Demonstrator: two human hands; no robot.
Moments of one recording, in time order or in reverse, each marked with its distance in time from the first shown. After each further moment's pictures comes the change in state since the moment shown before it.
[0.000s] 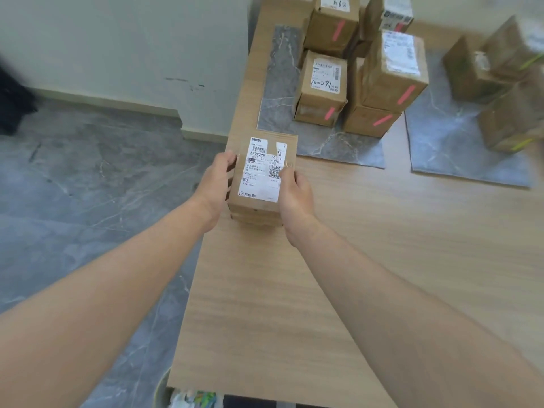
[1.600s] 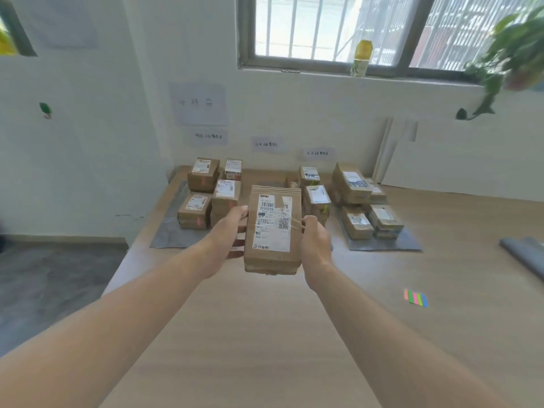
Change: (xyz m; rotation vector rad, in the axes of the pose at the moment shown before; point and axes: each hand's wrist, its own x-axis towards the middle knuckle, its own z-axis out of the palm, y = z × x) left_hand -0.343 0.116 0.360 0.111 -0.220 0.193; right_hand -0.177 -0.120 -0.485 0.163 0.108 -0.373
